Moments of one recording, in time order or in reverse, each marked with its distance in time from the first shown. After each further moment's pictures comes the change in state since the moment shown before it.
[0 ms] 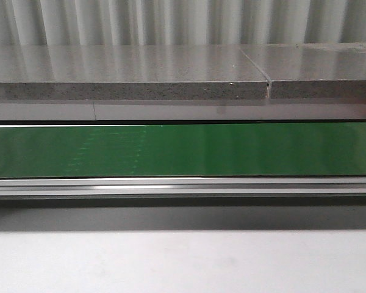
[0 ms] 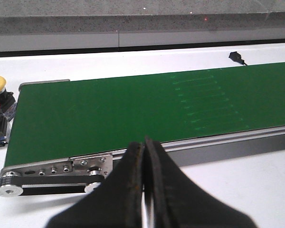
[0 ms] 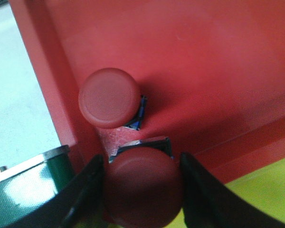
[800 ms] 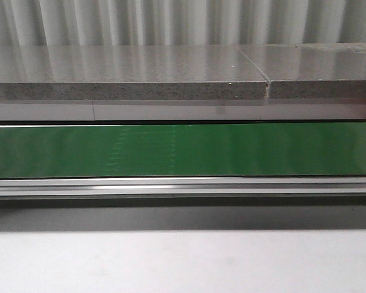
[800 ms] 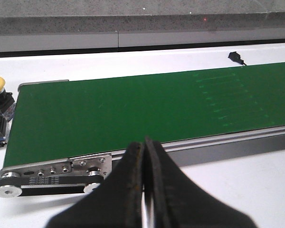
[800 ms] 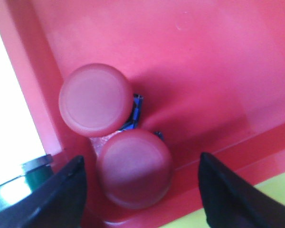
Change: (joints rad) left arm 0.000 0.000 0.000 0.000 0.000 0.000; right arm 0.000 0.045 0.000 0.000 -0.034 0.002
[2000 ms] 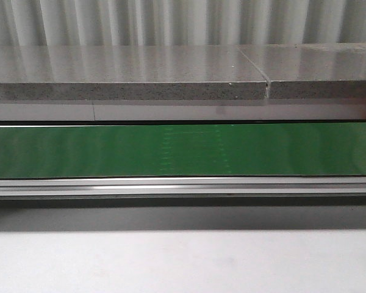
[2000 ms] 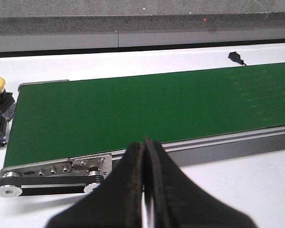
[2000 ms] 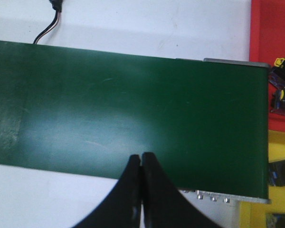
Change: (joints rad) left arm 0.000 0.000 0.000 0.000 0.000 0.000; right arm 0.437 -0.689 0.250 0.000 0.307 -0.117
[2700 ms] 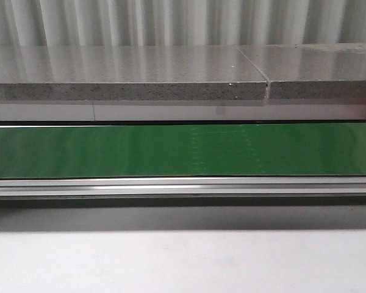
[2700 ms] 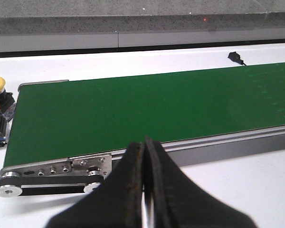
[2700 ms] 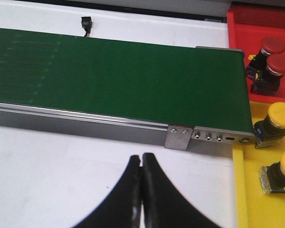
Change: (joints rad) left arm 0.000 0.000 0.000 0.000 0.000 0.000; right arm 0.006 -0.781 0.421 0.009 0.030 -0.002
